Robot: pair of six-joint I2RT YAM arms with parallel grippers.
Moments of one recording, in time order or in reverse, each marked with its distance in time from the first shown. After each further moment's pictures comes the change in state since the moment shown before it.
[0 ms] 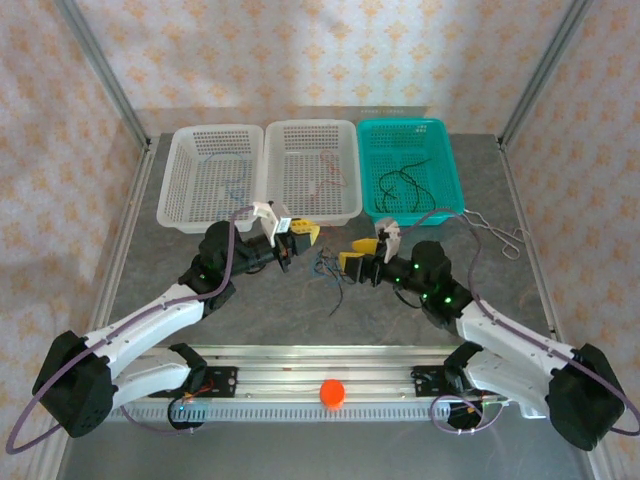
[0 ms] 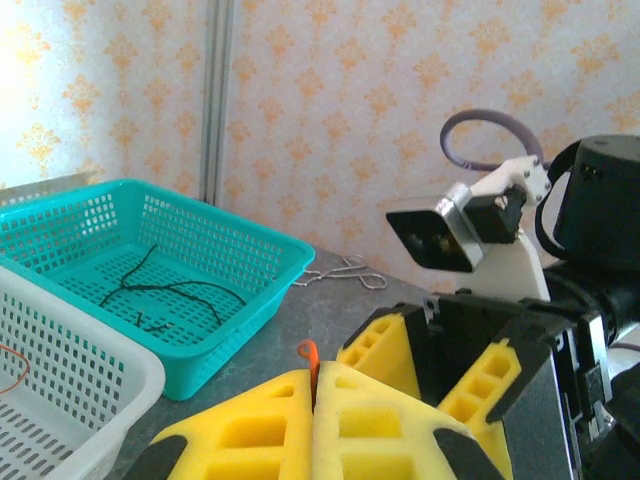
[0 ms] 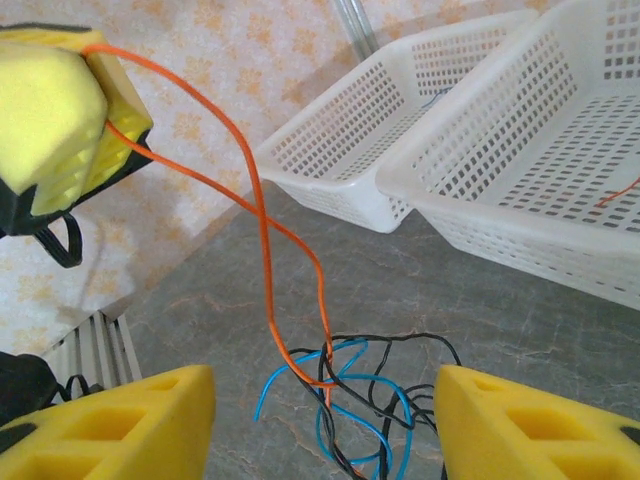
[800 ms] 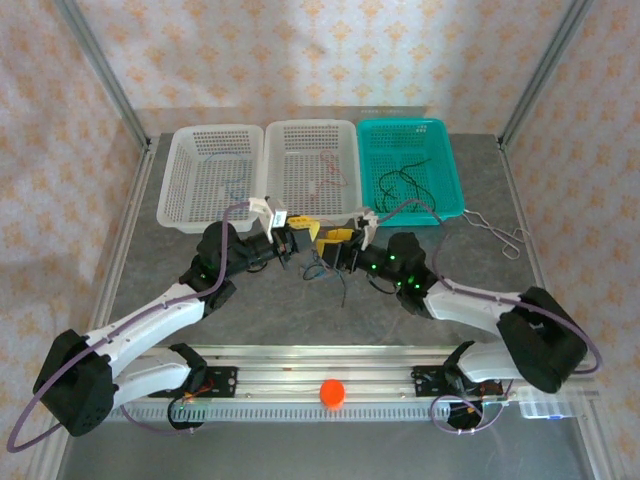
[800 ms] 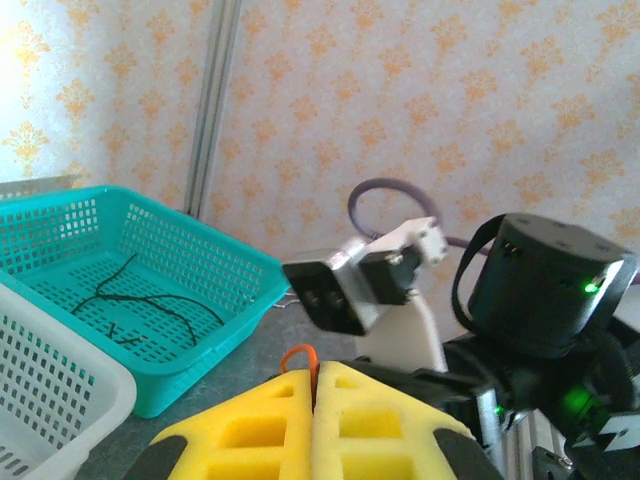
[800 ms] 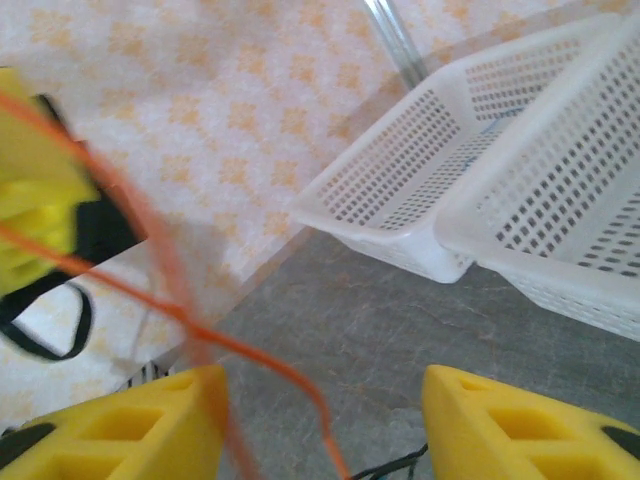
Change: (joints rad) left arm 0.000 0.010 0.001 0.061 0.001 -0.124; right arm 0.062 0.375 0.072 0.420 0.014 0.155
